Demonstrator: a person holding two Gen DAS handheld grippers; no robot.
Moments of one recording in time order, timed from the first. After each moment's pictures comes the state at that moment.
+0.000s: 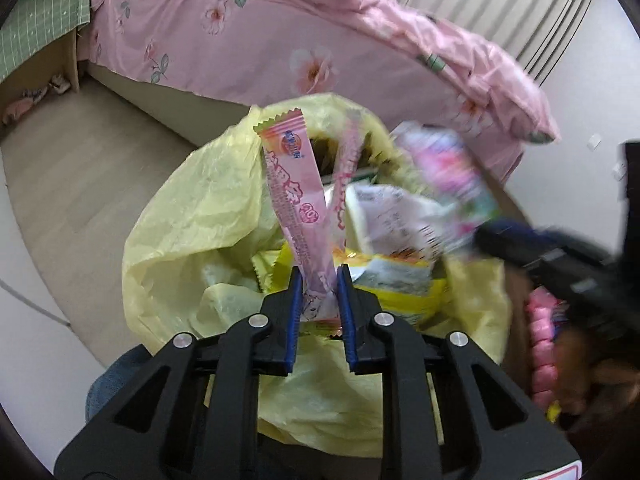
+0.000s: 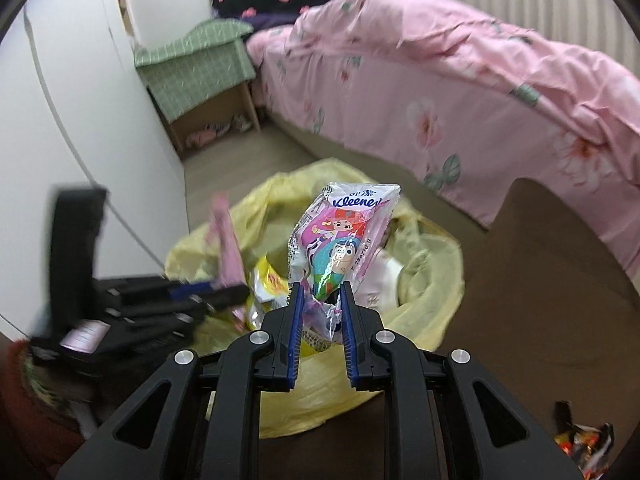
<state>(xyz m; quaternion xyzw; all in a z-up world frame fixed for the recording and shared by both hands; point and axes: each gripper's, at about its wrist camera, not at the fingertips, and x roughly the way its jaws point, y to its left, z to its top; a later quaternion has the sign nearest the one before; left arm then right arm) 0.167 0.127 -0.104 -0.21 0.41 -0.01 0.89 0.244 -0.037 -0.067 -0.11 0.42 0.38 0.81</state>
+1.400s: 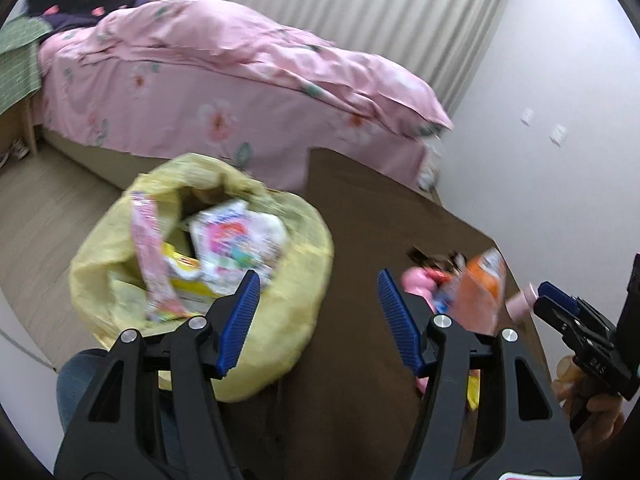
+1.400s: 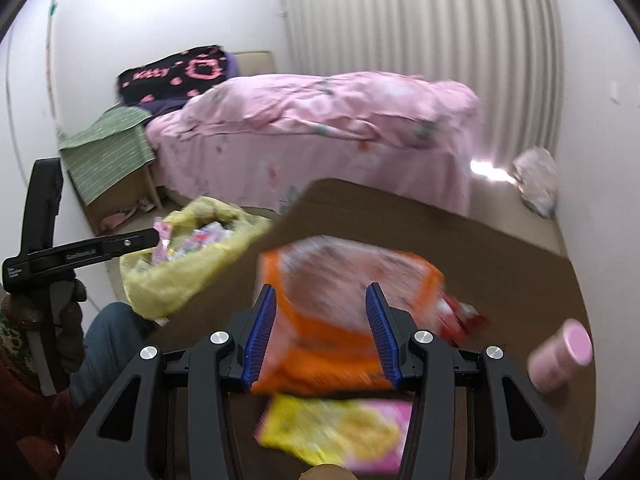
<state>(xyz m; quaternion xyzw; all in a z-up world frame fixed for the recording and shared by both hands) 0.126 0.023 -0.034 -0.14 0.34 -0.10 0.92 0.097 -0.275 -0.016 -0.01 0.31 0.17 0.94</state>
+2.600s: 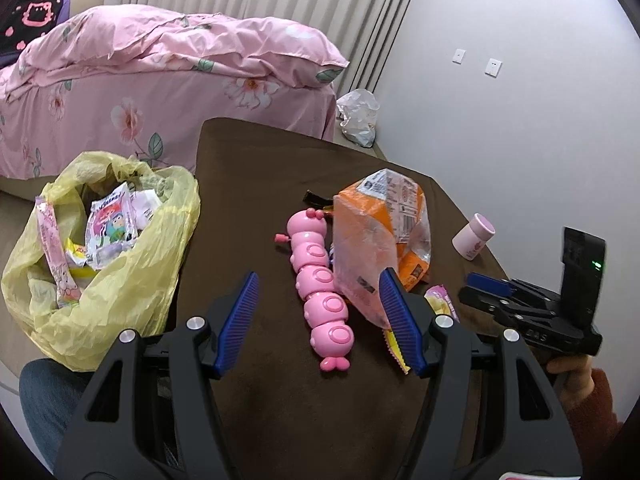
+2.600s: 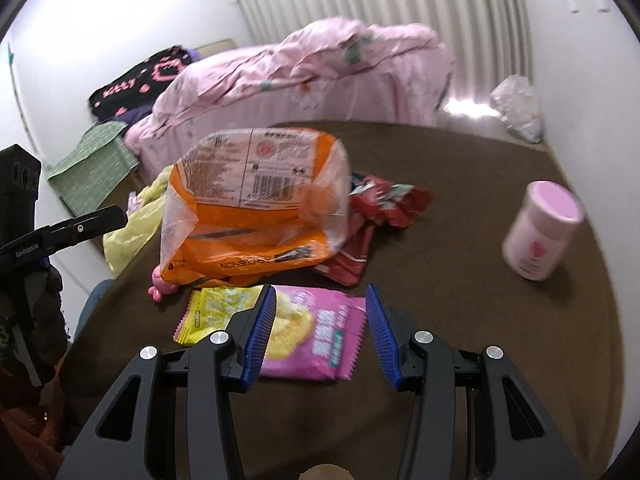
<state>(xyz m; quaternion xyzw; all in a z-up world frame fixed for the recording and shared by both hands) 0.110 -0.061 -0.043 -0.08 0.36 -0.21 0.90 0.098 -0.339 -0.088 0.06 0.38 0.18 0.91</state>
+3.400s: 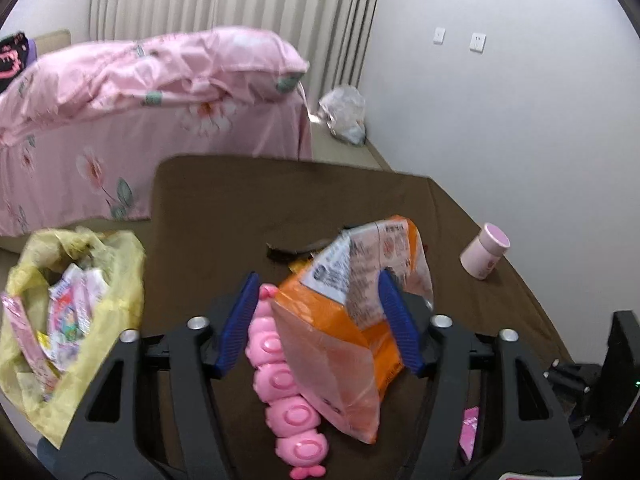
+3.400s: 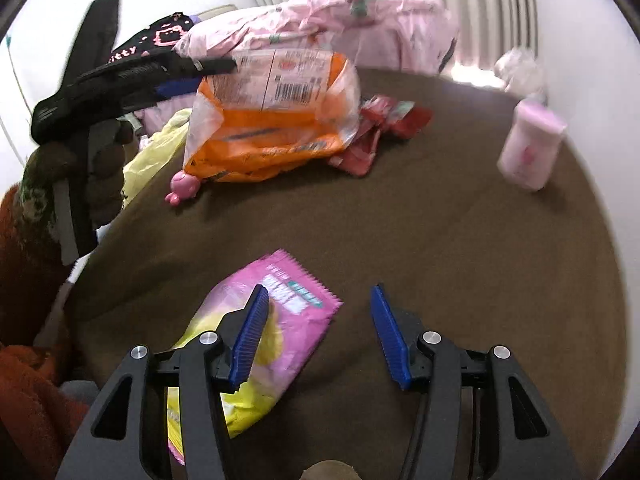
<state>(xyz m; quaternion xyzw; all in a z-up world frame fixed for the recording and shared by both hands) 0.176 -0.127 -0.035 -0.01 0.35 -0.23 0.91 0.021 -0.345 -0.097 0.01 0.41 0.15 0.90</state>
